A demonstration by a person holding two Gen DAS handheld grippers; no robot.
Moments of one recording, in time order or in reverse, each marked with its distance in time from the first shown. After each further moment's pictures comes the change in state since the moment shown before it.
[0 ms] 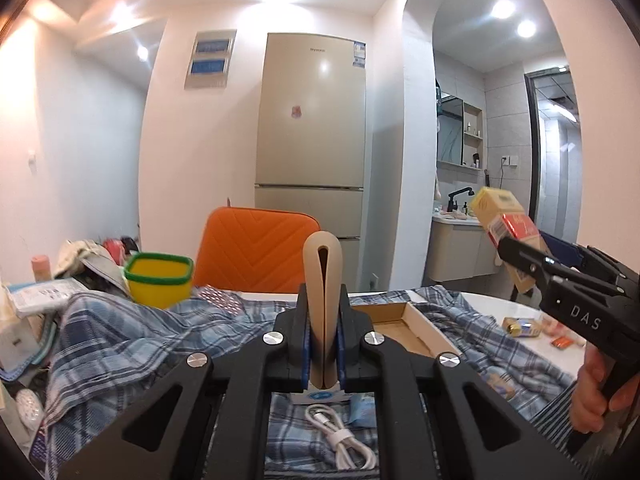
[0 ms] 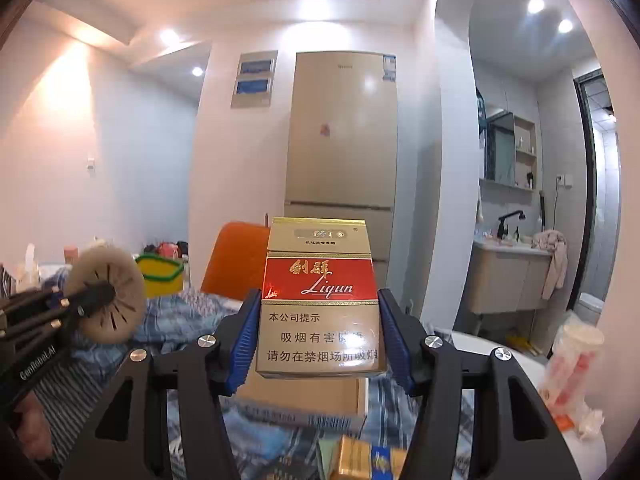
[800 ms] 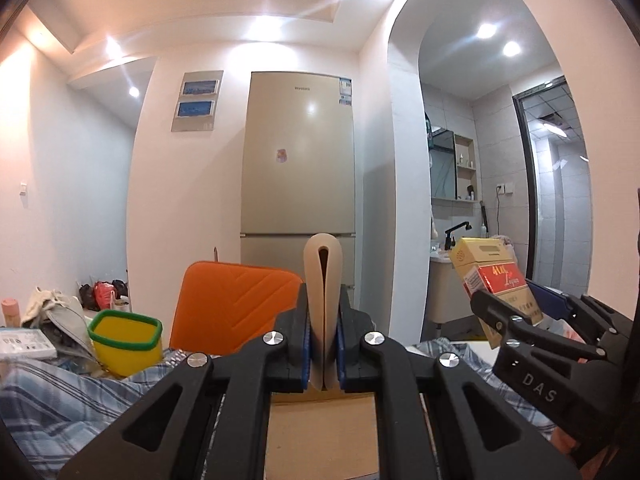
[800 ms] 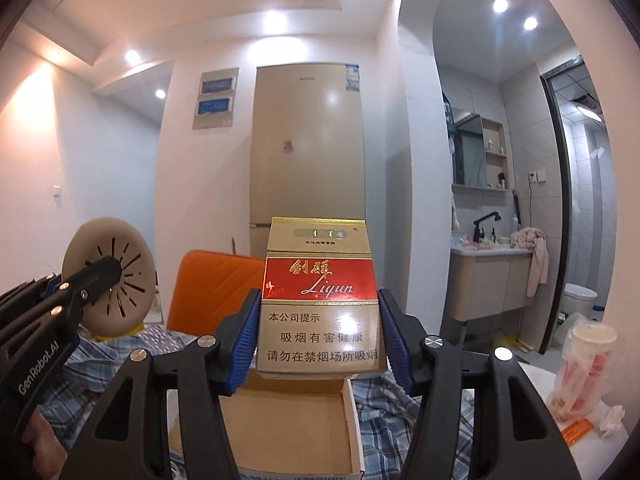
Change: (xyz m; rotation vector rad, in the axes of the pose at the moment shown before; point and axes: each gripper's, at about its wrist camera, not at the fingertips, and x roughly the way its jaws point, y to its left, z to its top) left arm 0.069 -0.026 0.017 0.054 -0.174 -0.010; right arm 0.077 -0.007 -0.005 0.090 -0.029 -0.127
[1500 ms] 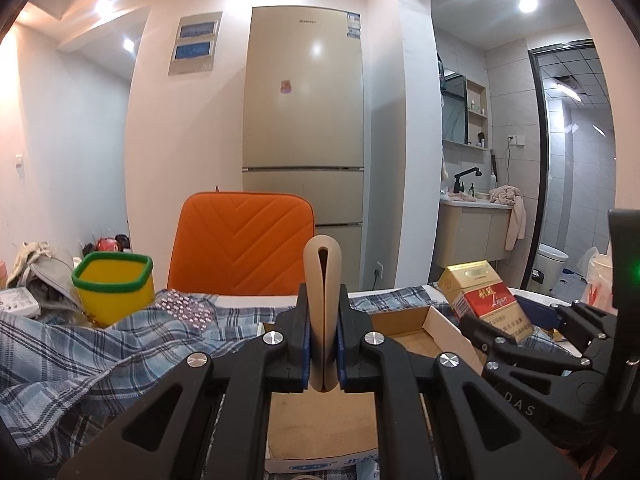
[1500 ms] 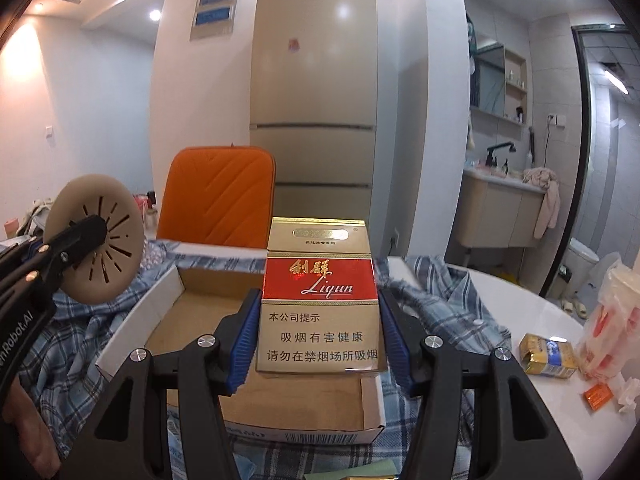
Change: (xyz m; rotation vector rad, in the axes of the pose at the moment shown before) left arm 0.045 0.009 -0.041 -0.009 0.226 0.015; right arm 0.071 0.008 -0.060 -0.045 0.340 0.019
